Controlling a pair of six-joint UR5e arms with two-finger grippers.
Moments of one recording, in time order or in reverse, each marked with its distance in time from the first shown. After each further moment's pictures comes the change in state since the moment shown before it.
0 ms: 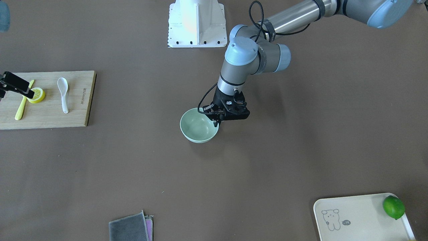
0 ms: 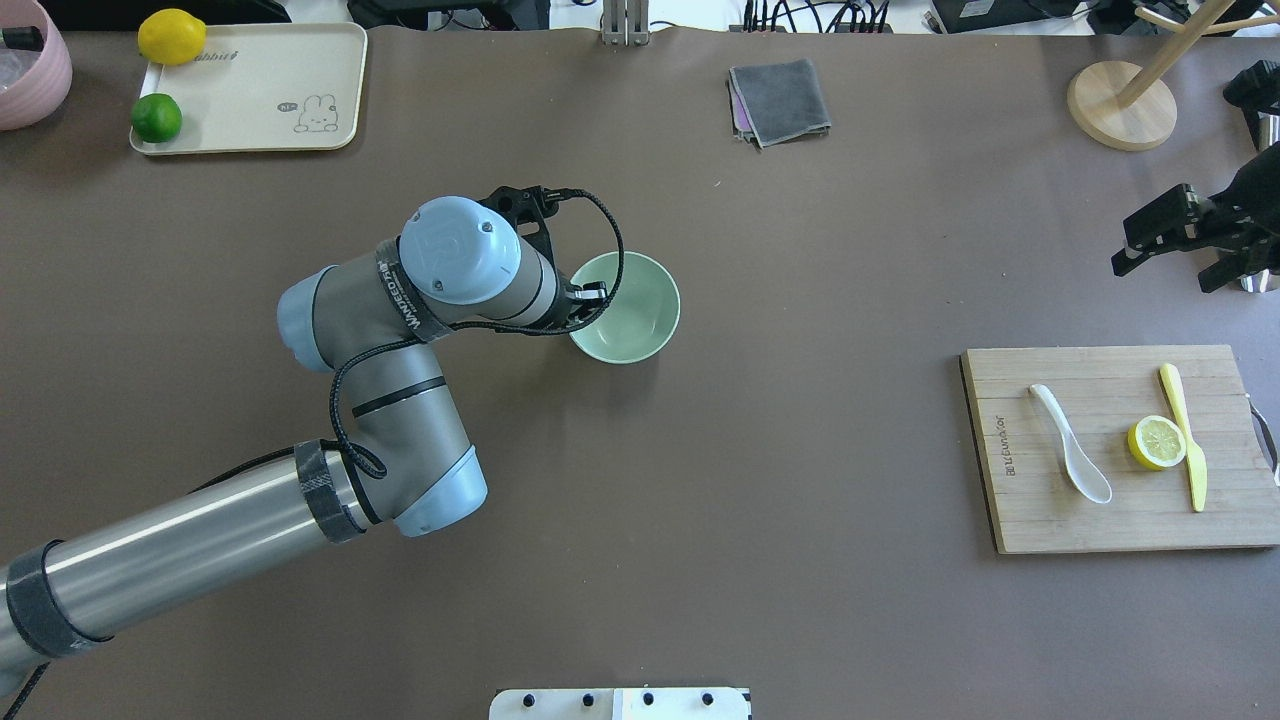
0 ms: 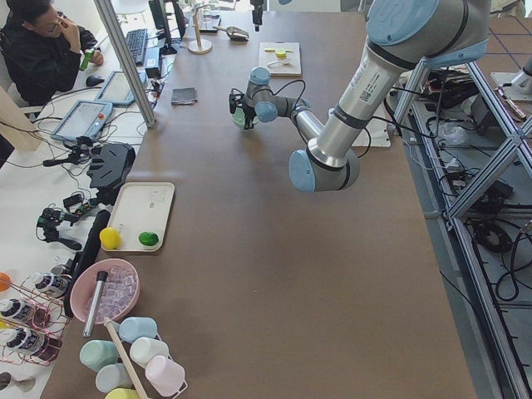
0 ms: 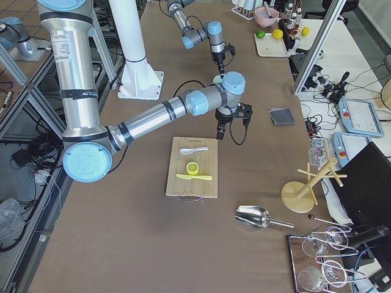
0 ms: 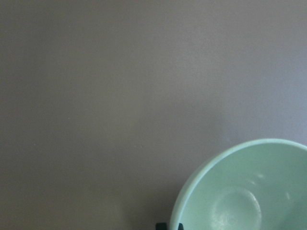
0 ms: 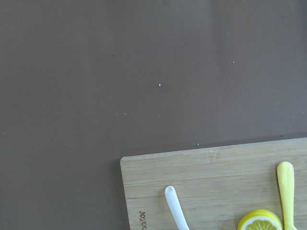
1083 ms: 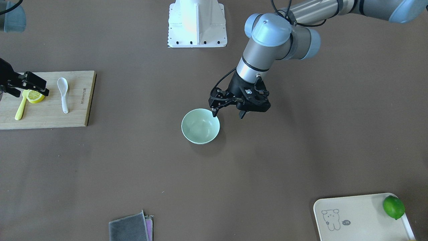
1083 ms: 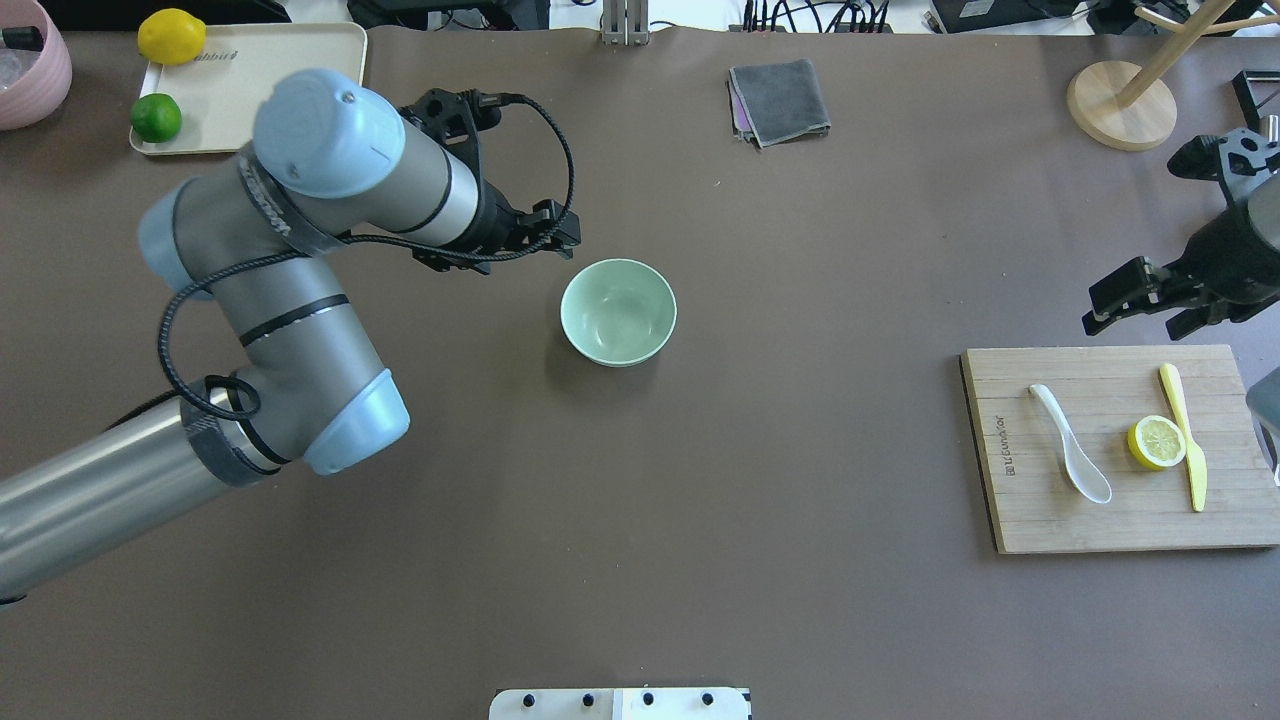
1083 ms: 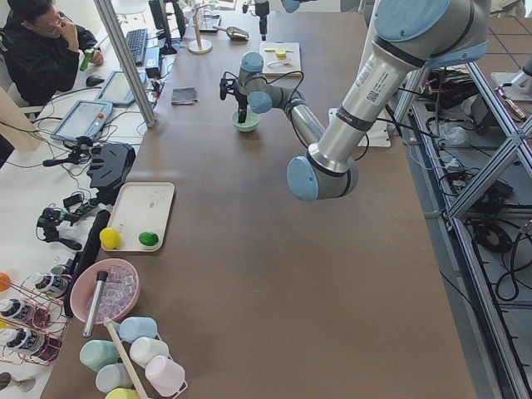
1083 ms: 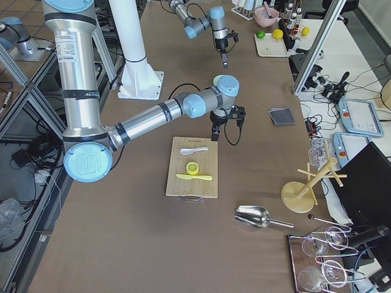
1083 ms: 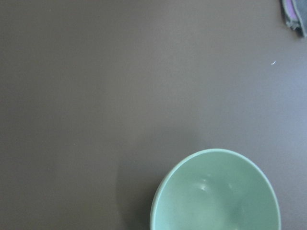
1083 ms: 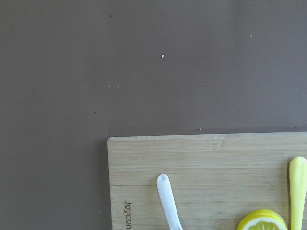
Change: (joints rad) left arm -0.154 0.076 -0.236 0.113 -0.175 0.161; right arm -0.128 -0.092 0.001 0.167 -0.082 0.007
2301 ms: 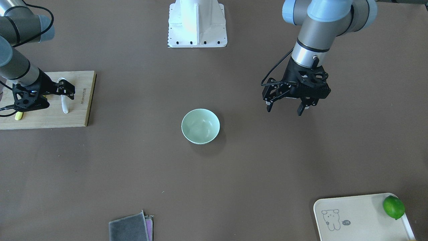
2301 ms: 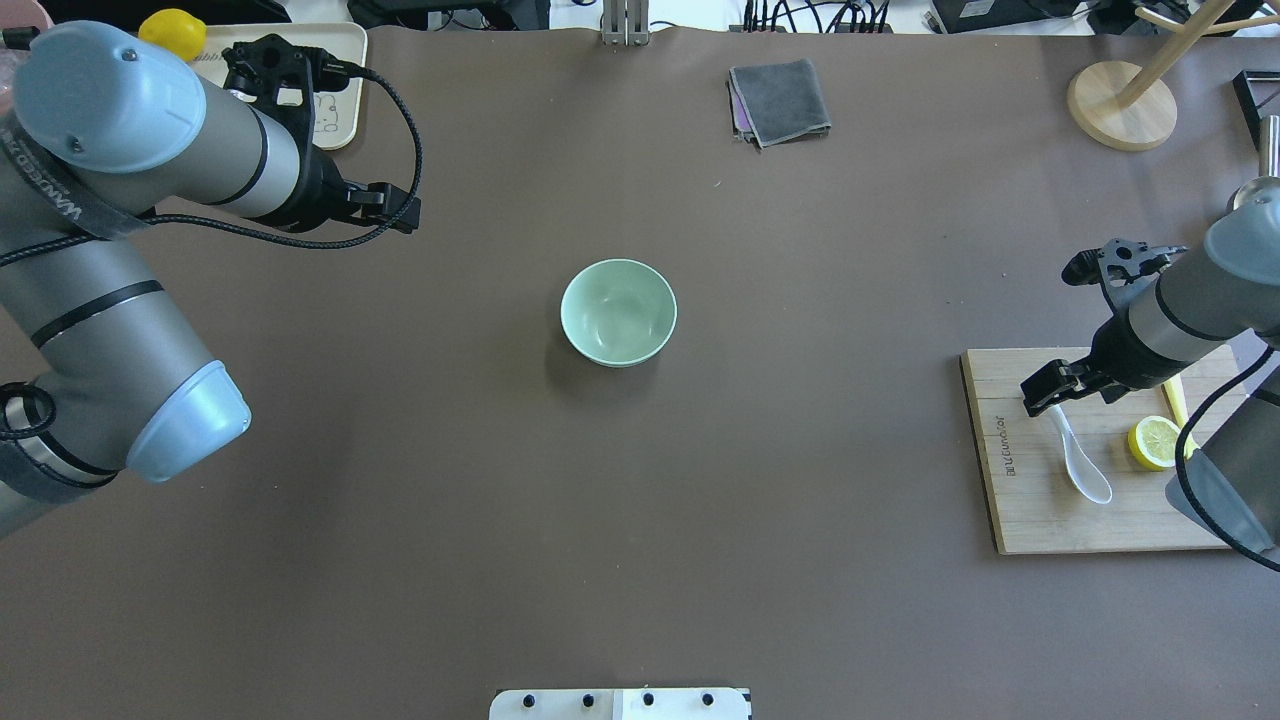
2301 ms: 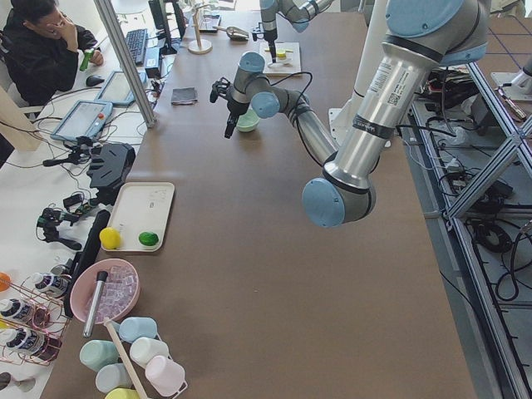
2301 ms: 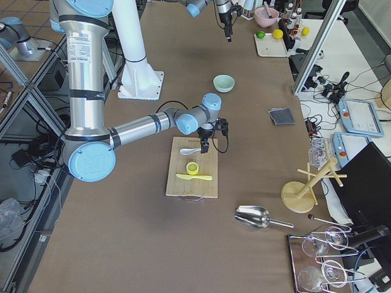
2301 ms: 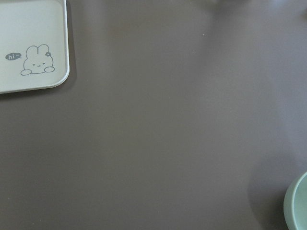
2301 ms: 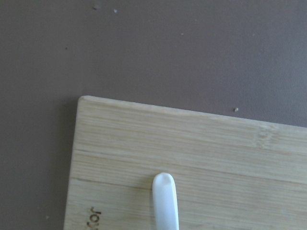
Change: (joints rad) left arm -0.089 0.190 -0.212 0.157 0.102 0.311; right arm -0.203 -0.014 -0.140 0.180 -0.140 0.006
